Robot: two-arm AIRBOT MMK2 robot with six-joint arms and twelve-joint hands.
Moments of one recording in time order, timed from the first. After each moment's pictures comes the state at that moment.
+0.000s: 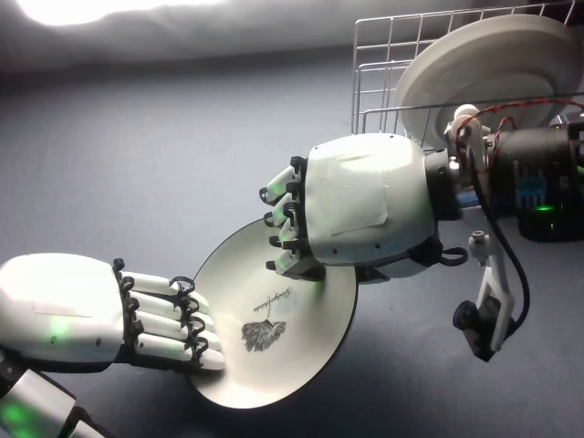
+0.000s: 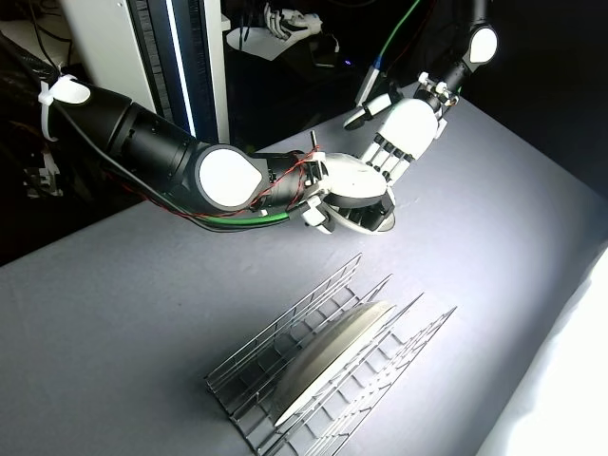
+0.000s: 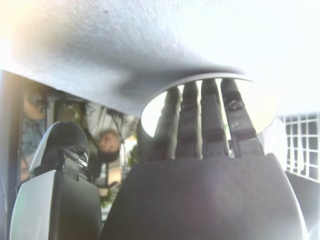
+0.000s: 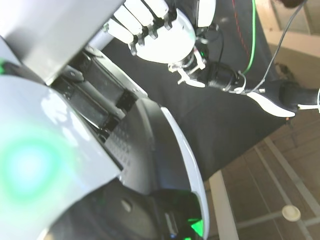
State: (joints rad) left arm 0.80 -0.93 1.26 1.37 -0.84 -0.08; right arm -0.37 -1.31 1.27 -1.17 0.53 -0.42
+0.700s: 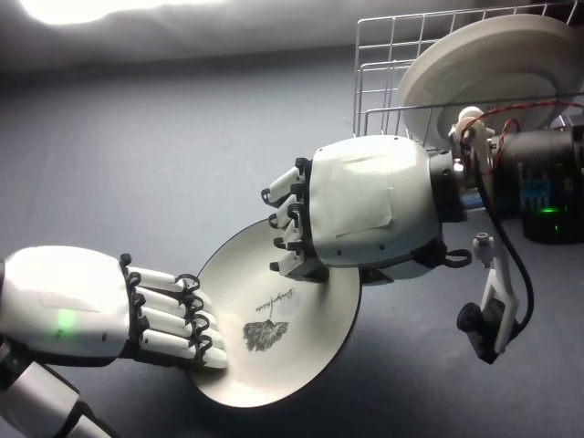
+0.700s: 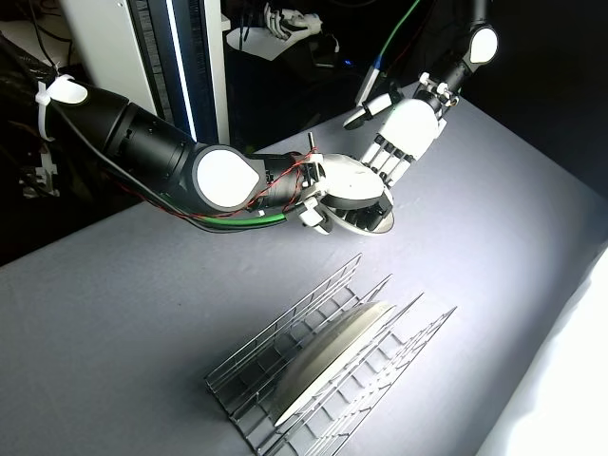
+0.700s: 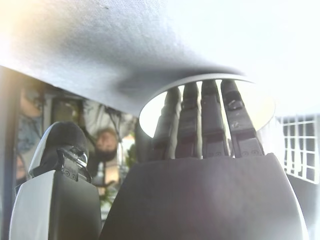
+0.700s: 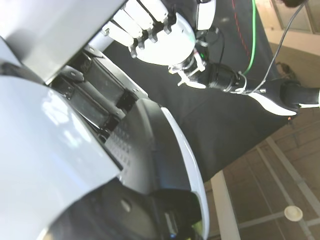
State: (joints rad) left arm 0.73 -0.92 1.26 1.39 -0.83 -0.11; right arm -0.38 -1.29 1.26 -1.17 0.51 -0.42
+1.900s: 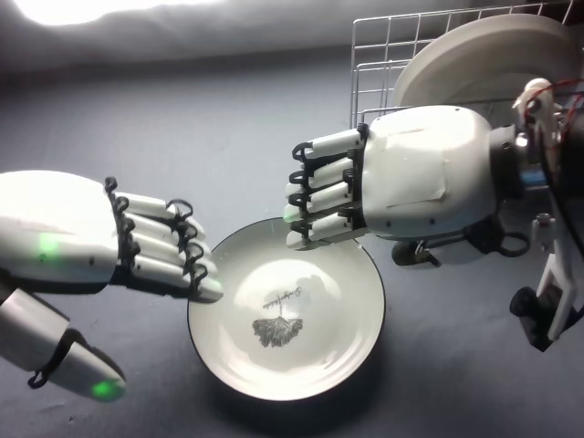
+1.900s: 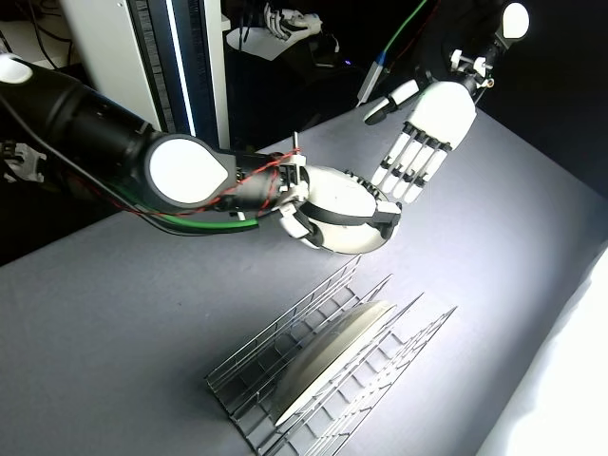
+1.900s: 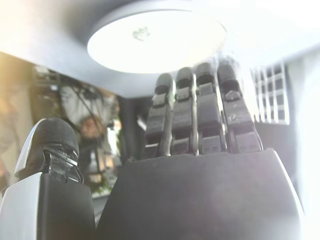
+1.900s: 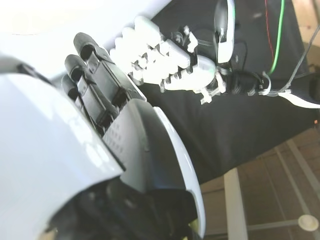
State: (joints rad) left arm 0.57 -0.87 1.28 1.40 -0.88 -0.15; right arm -0.35 -1.16 1.17 -1.14 0.47 -0.42
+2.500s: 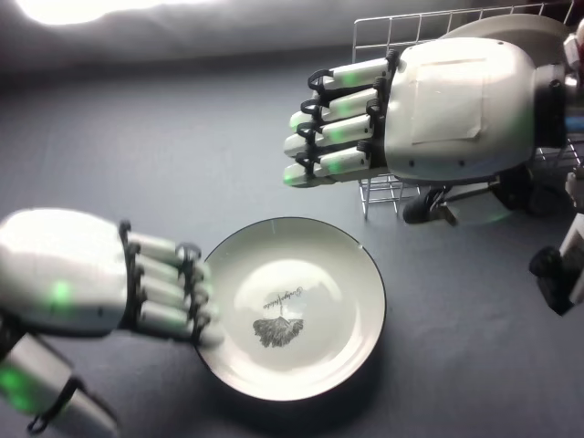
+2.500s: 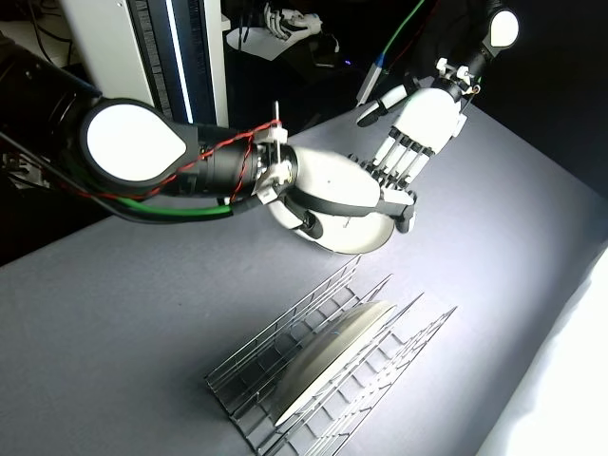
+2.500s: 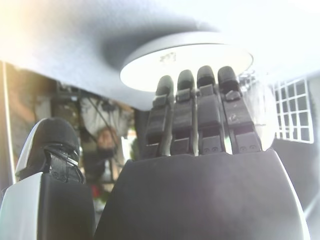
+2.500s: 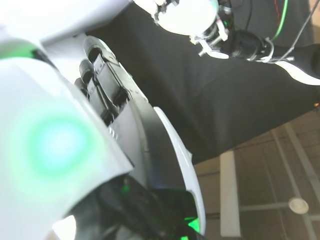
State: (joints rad) left arm 0.64 -0.89 1.26 1.44 -0.87 -0.10; right arm -0.28 -1.04 1.09 -1.11 0.47 -0.41
